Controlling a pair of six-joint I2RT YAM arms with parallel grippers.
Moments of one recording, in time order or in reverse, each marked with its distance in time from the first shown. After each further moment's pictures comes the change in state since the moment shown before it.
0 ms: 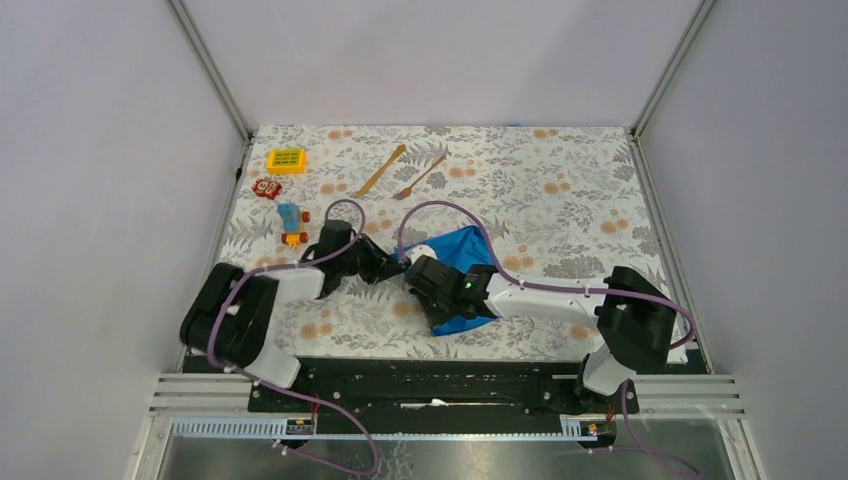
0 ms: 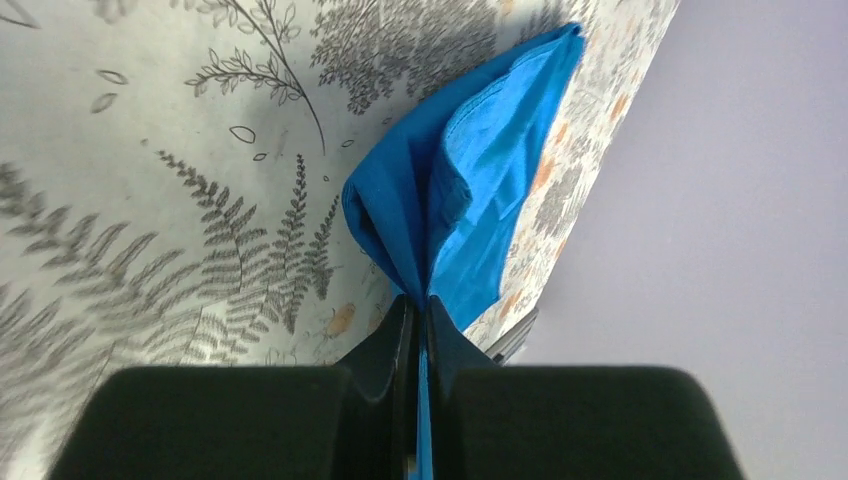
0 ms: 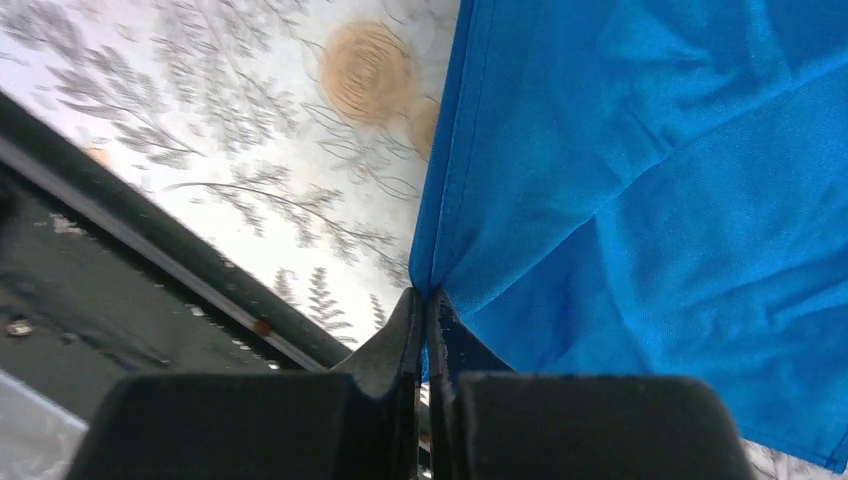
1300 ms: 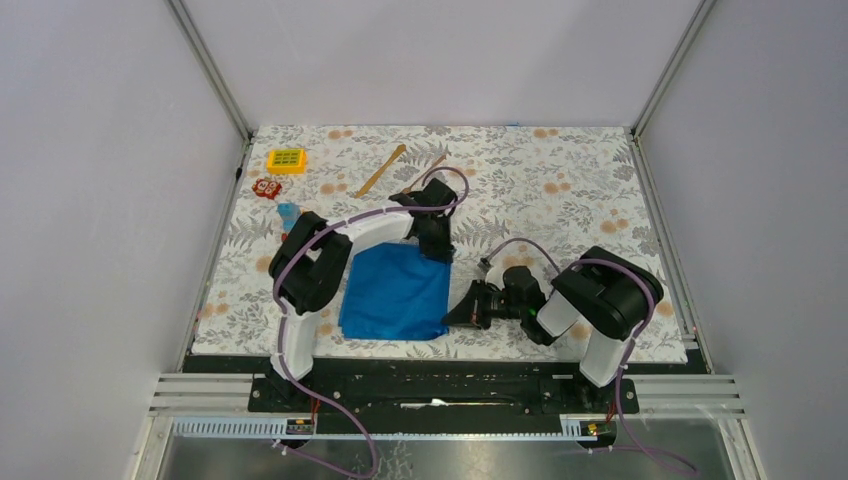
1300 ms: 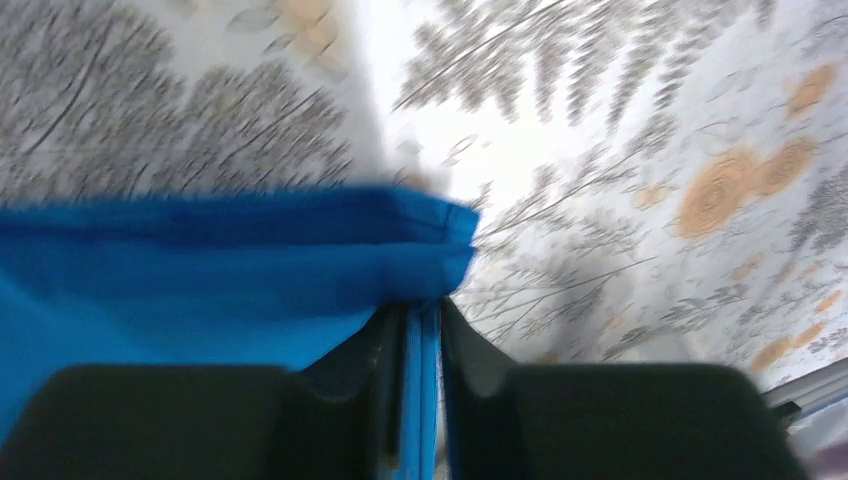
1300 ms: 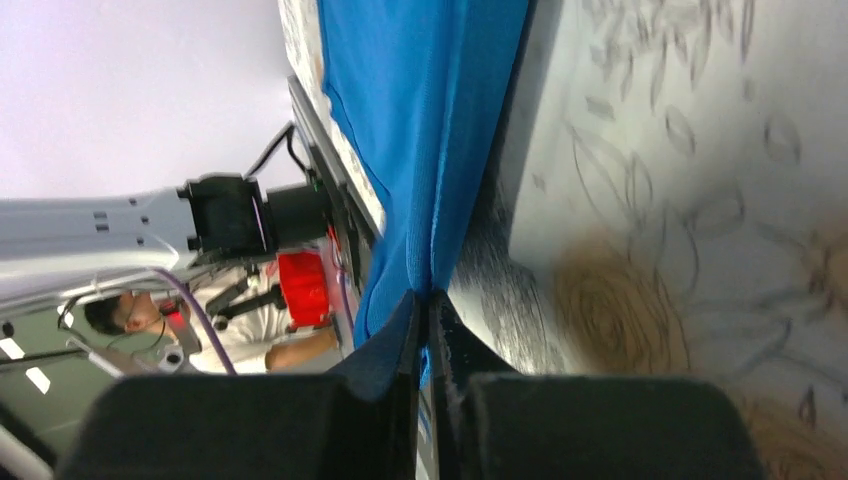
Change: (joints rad) left arm -0.331 0.456 0.914 -0.912 -0.369 0.476; right arm -0.459 0.172 -0.779 1.563 -0.779 0.710
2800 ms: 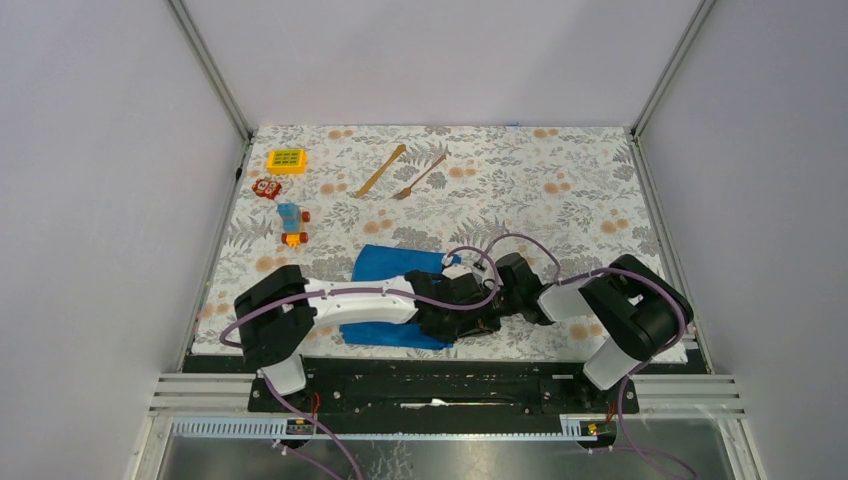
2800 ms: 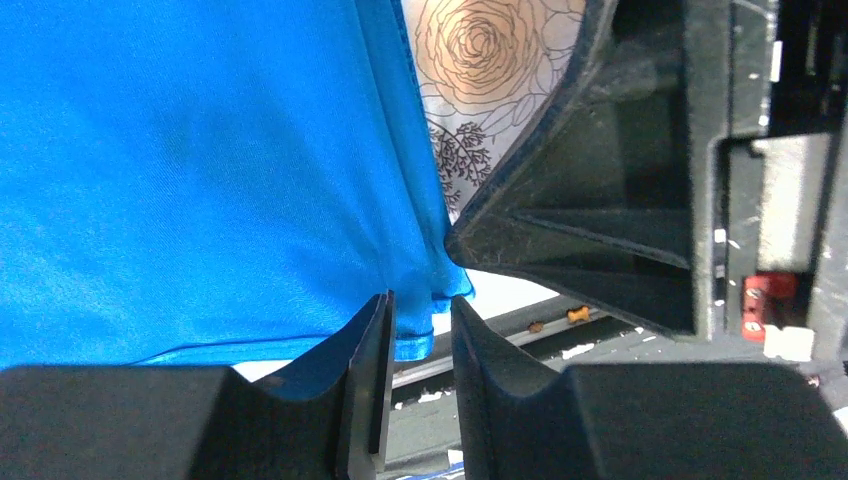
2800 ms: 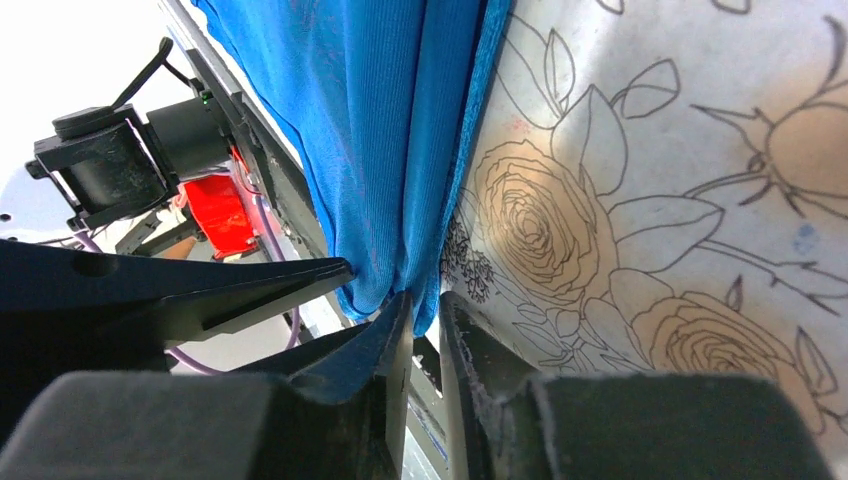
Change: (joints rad) left arm -0.516 -0.324 -0.336 -0.107 -0.269 -0.138; right arm -0.047 -0.175 0.136 -0.736 -0.128 -0.326
